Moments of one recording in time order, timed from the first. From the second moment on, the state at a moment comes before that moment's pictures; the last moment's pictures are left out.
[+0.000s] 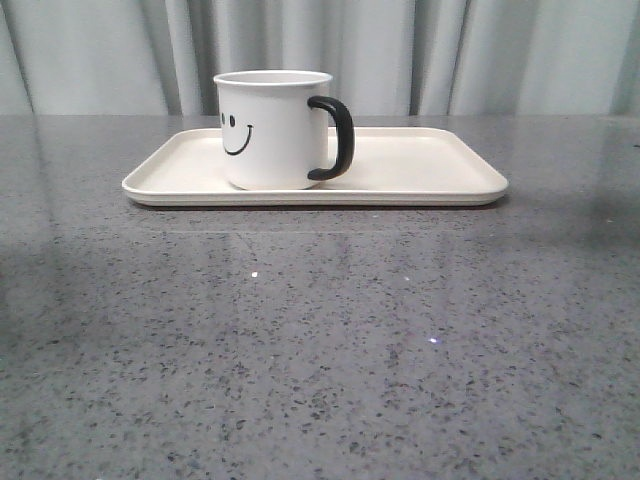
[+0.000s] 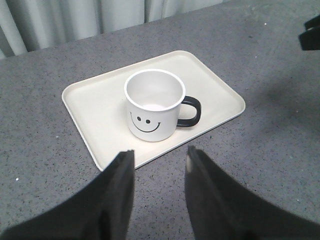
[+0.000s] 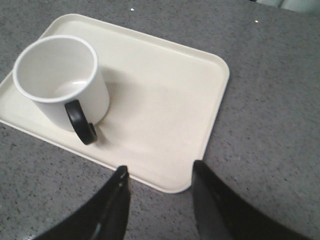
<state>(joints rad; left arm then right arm) -0.45 0.84 -1.05 -0.21 0.75 0.11 0.42 1.23 -1.23 0.06 0.73 0.04</state>
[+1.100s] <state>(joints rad) -0.45 0.82 -1.04 -0.24 0.73 0.11 0.50 1.98 -2.02 0.15 1.07 0.12</state>
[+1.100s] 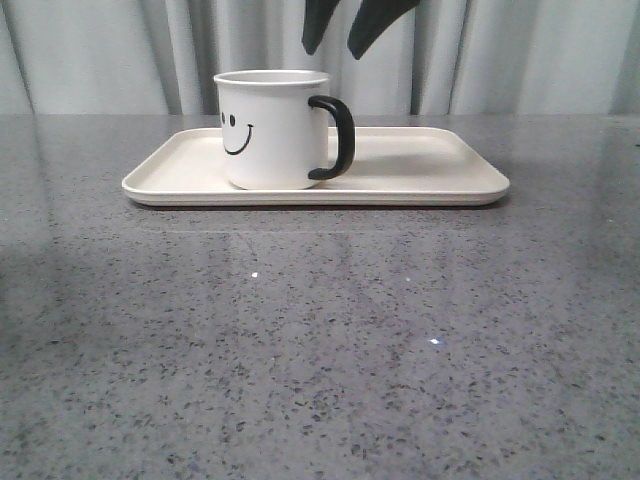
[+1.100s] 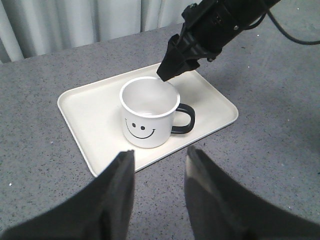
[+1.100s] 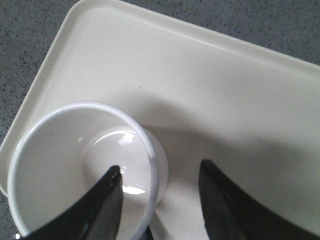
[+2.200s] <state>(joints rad) -0.45 0.82 -1.04 -0.24 0.71 0.11 0.50 2.06 -2.03 0.19 1.05 0.12</state>
